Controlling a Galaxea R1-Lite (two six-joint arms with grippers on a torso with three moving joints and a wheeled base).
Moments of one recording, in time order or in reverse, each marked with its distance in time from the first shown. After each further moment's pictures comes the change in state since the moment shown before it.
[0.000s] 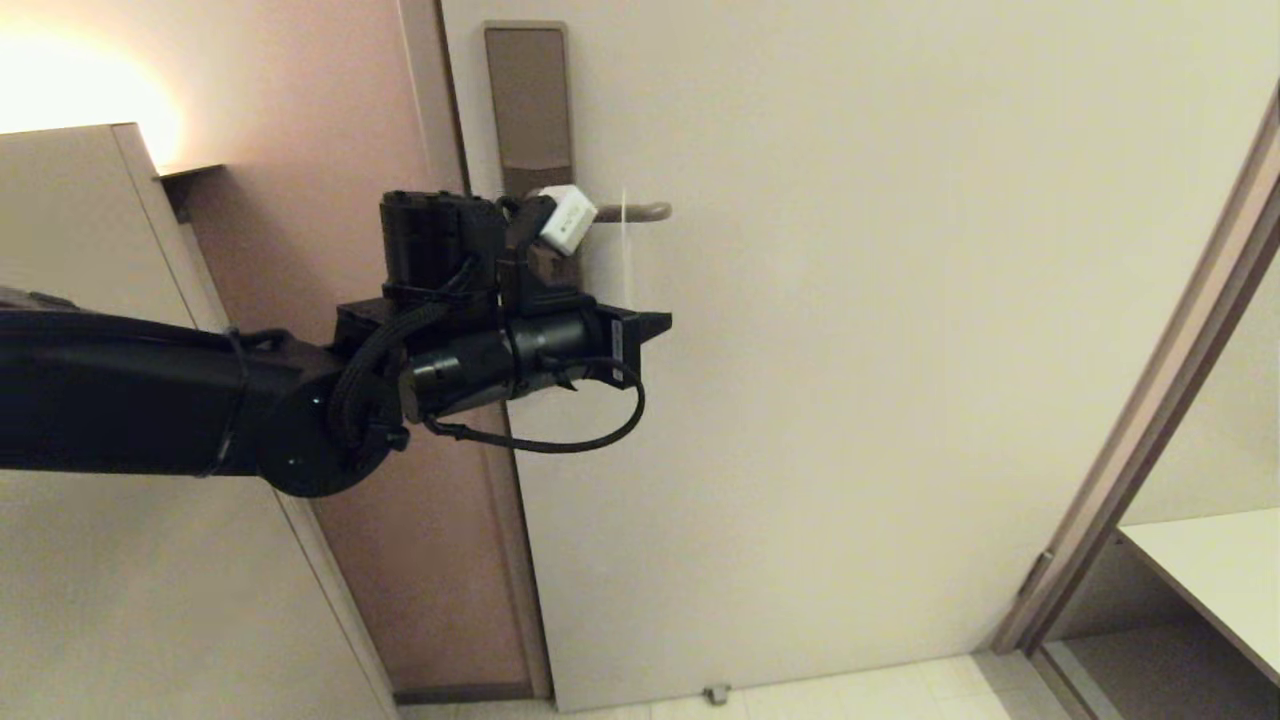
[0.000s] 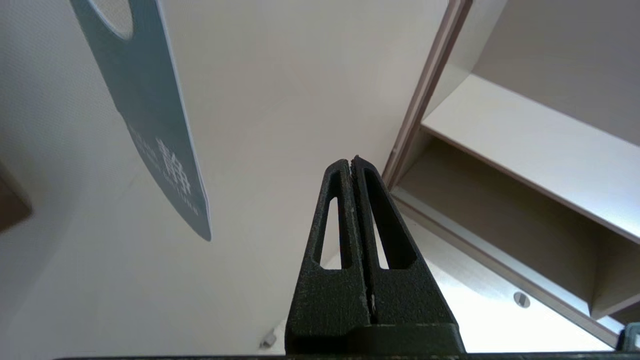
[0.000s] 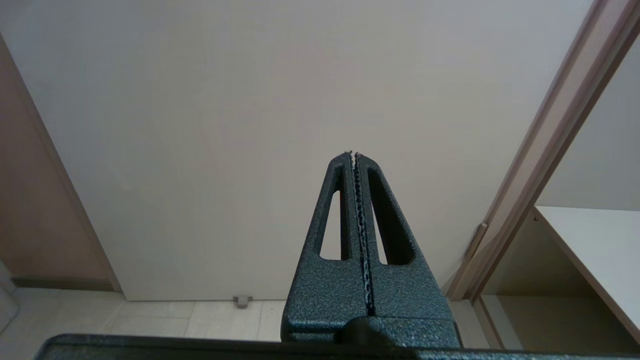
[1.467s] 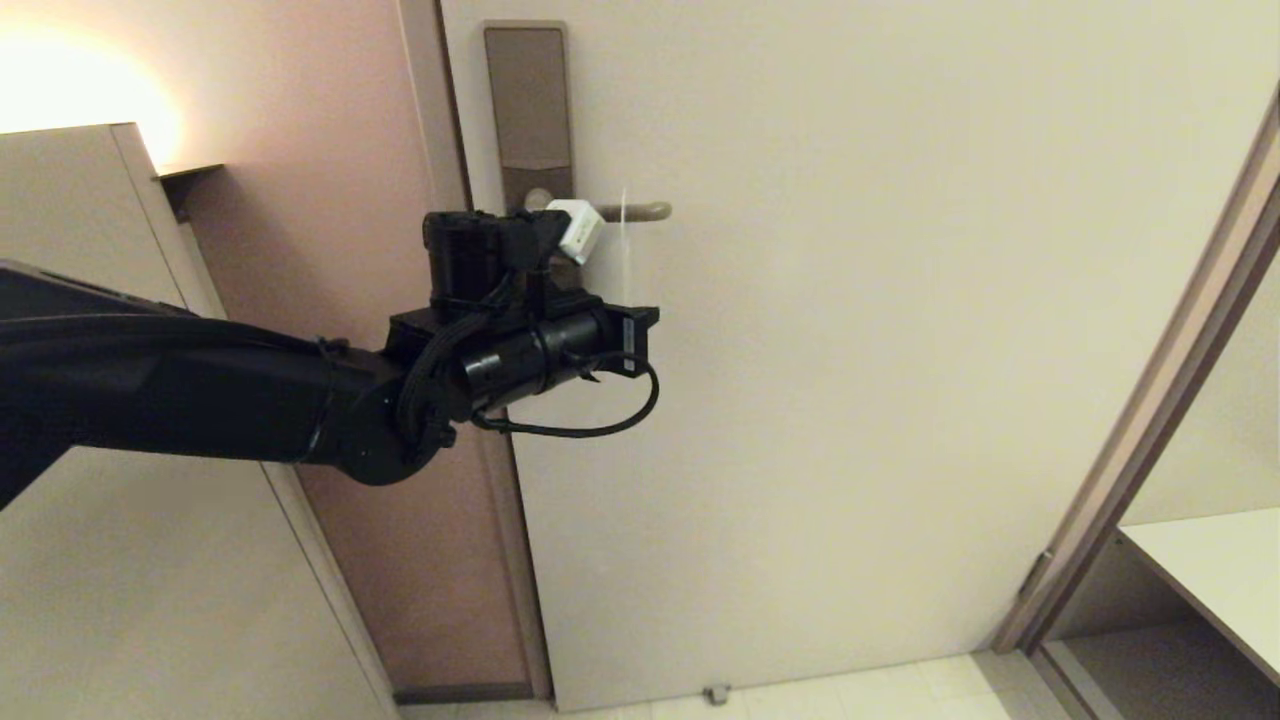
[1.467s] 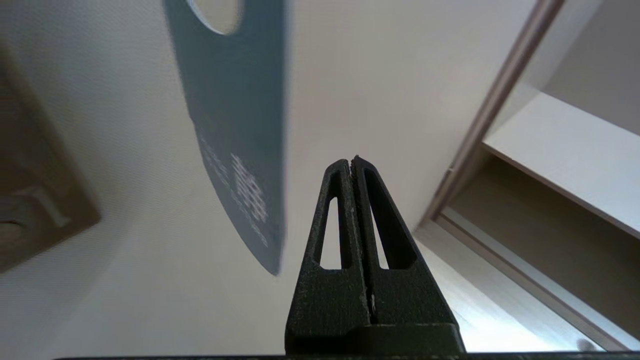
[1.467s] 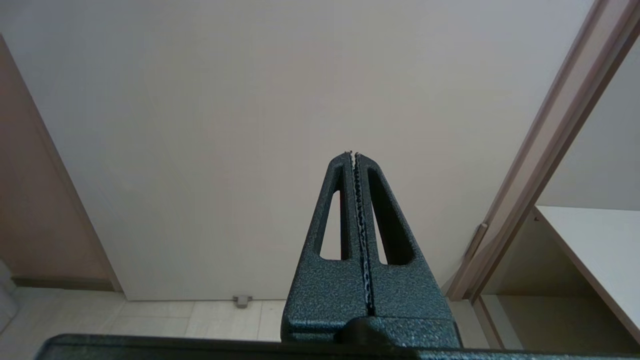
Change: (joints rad) left arm 0.013 0.102 -0.062 -0.061 0.147 0.018; right arm 0.000 0.000 0.000 0.000 0.000 0.000
